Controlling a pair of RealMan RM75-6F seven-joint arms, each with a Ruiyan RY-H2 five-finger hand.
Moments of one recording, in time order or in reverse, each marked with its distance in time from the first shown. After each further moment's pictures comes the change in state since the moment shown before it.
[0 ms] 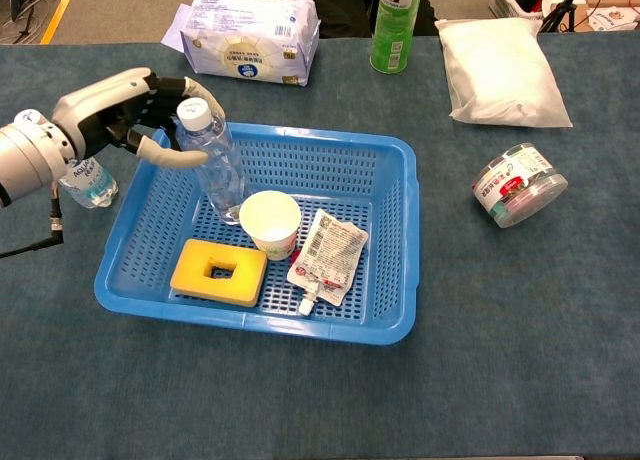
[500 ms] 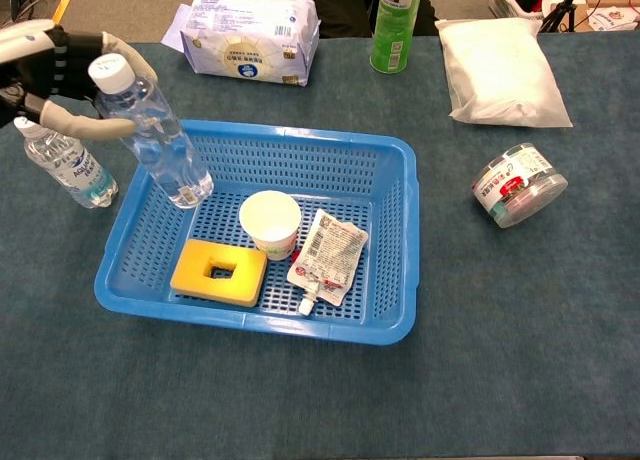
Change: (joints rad) left arm 0.082 0.292 0.021 -0.228 0.049 0.087 -0.074; right arm 0.024 -0.020 0.004 0.018 0.001 -0.032 0.006
